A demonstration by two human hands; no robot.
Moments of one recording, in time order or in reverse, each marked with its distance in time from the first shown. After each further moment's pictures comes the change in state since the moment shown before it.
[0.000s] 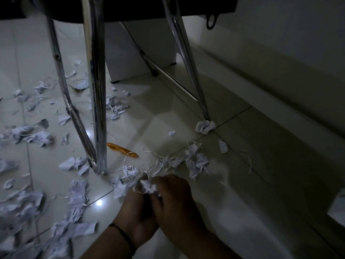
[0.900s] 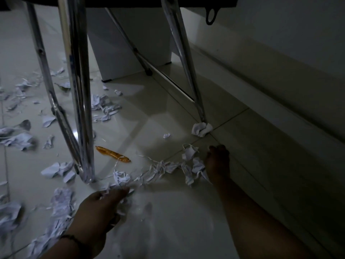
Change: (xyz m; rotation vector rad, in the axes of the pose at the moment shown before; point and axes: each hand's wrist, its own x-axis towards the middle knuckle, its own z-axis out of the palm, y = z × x) left_hand 0.002 0.041 -0.036 0.533 0.490 0.329; right_hand 0.088 0.221 0.031 -0.387 0.019 0.569
